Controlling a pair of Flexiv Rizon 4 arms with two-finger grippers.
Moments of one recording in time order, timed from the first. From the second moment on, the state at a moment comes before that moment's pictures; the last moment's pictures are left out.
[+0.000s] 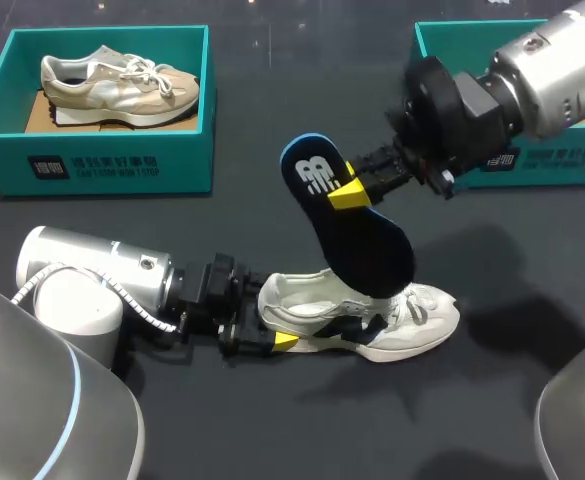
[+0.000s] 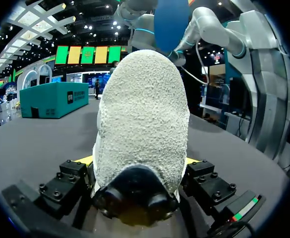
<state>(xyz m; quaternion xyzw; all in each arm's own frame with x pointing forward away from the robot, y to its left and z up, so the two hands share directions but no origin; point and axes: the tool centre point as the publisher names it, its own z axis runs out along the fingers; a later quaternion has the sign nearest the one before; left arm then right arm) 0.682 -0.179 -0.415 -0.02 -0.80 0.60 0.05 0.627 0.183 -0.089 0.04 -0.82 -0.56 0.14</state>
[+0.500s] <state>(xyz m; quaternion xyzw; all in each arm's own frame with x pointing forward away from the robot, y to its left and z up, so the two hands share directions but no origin) 0.682 -0.179 -0.415 -0.02 -0.80 0.60 0.05 0.600 0.166 -0.089 0.01 -0.81 -0.58 0.12</state>
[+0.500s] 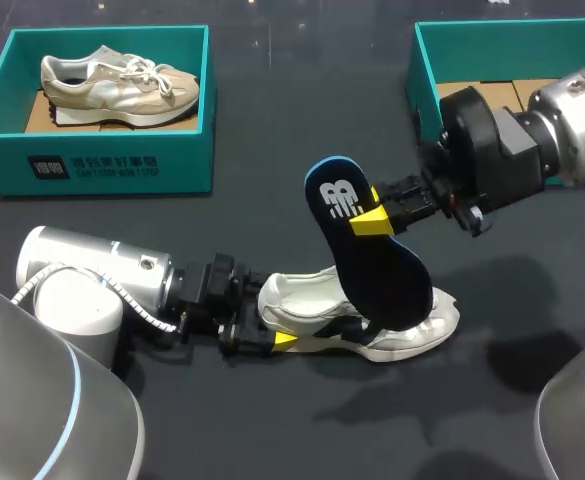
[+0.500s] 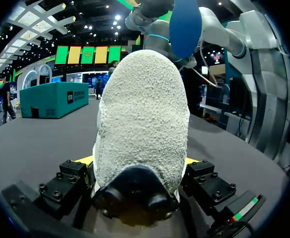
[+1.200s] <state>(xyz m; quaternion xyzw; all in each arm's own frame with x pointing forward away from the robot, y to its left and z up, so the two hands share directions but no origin) 0.682 -0.179 -0.415 -0.02 -0.80 0.60 0.05 0.575 0.116 -0.100 -0.08 -0.75 -0.64 0.13</state>
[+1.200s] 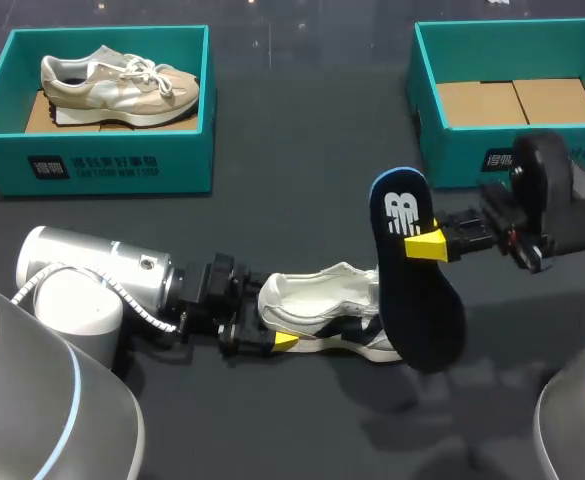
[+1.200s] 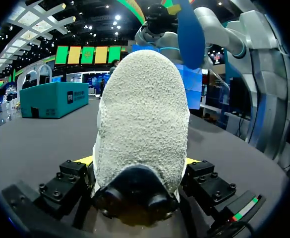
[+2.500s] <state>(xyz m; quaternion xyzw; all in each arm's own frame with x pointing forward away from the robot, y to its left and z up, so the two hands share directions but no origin) 0.682 -0.179 -0.415 -0.02 -0.80 0.60 0.05 0.570 0.104 -0.096 -0.13 -0.74 -0.64 0.15</state>
